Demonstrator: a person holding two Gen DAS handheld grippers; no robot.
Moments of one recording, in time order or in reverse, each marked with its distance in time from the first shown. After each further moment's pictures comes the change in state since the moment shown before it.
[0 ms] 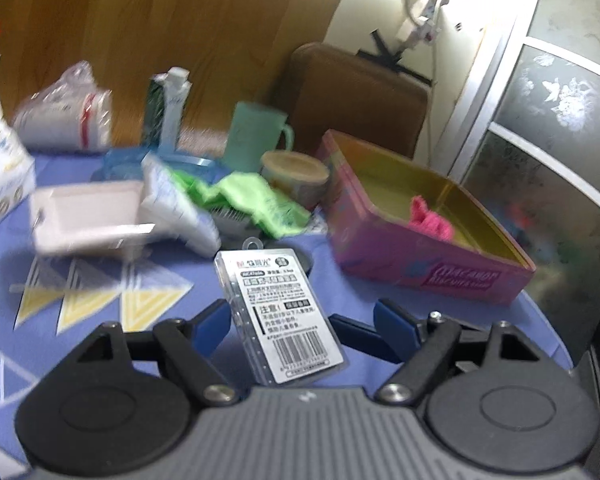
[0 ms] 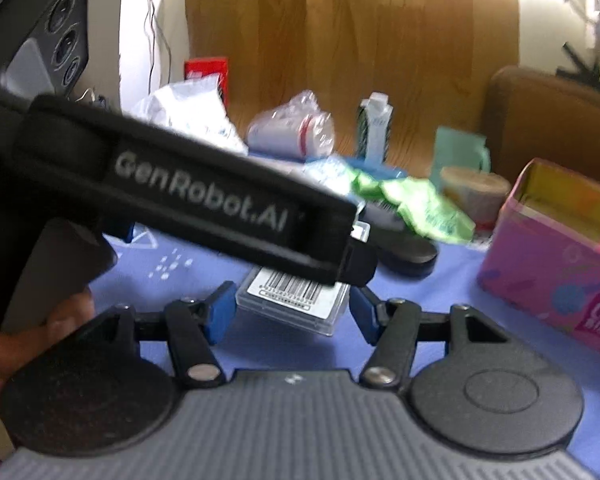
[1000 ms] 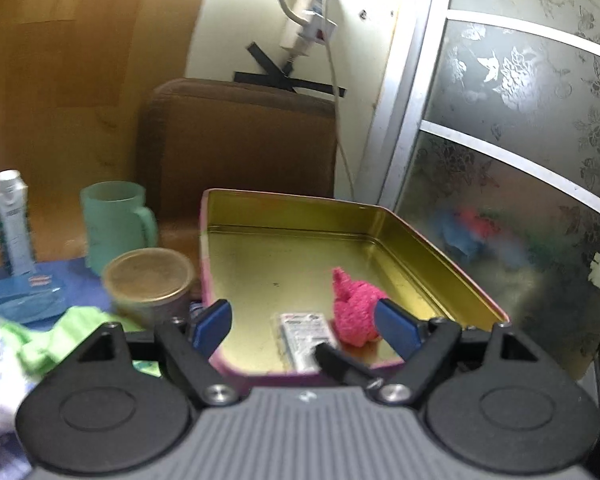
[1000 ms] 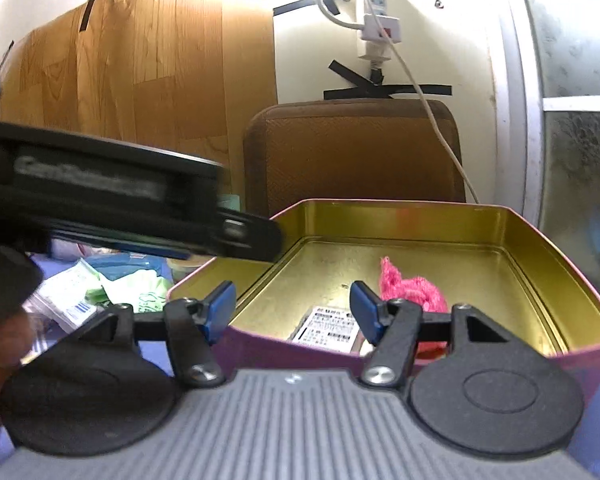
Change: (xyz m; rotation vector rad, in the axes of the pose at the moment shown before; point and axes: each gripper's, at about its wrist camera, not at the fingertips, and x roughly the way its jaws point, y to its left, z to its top) left arm 0.091 -0.090 0.069 0.201 -0.050 -0.119; right arm -0.028 -0.145 0.010 0.256 -0.190 -0.438
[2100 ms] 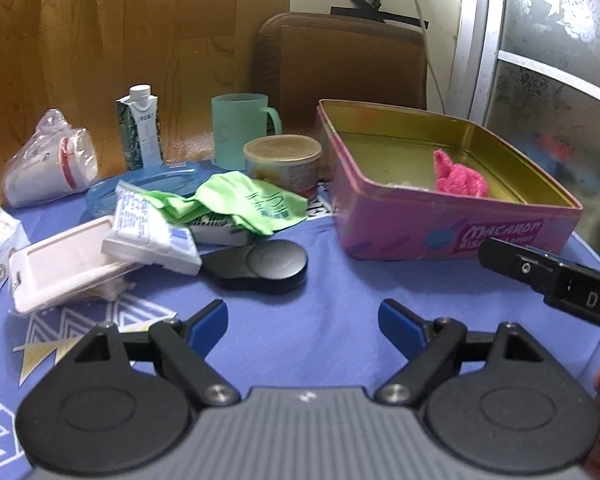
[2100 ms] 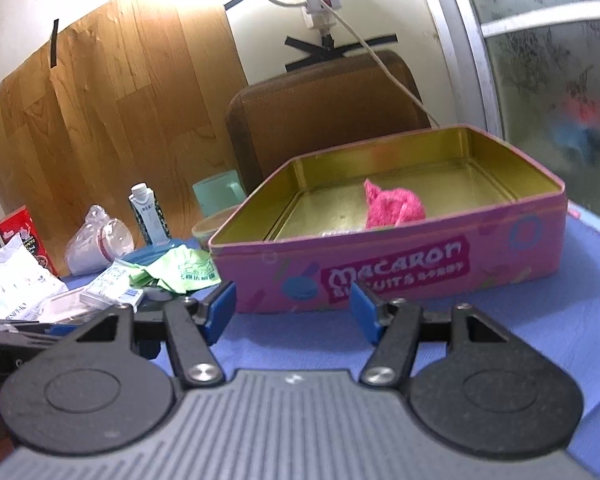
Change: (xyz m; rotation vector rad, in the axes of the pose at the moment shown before) left arm -0.059 0.028 -0.074 0.005 0.179 0.286; right arm -0.053 0.007 -0.024 0.239 0.104 -0.013
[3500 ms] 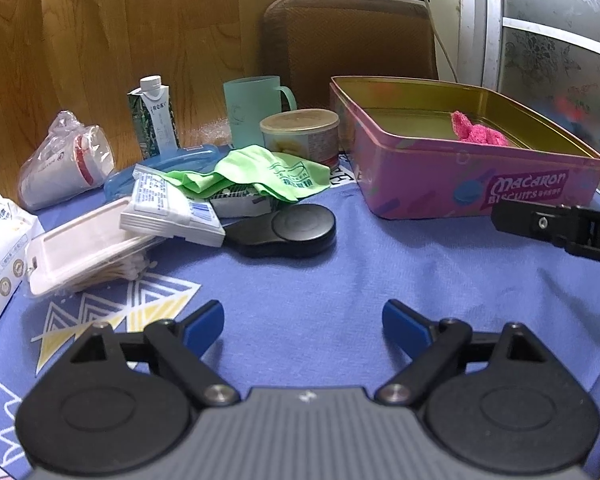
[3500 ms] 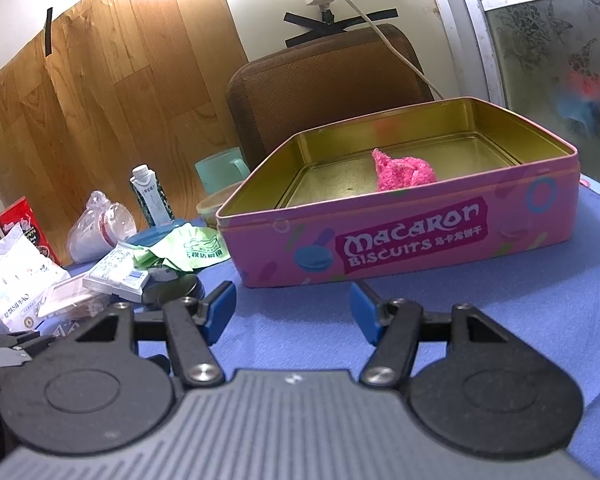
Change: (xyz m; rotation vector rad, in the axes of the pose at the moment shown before) left arm 0.008 0.007 -0.020 0.081 0.017 0.069; right arm 0.007 0.007 -0.008 0.014 0.053 0.006
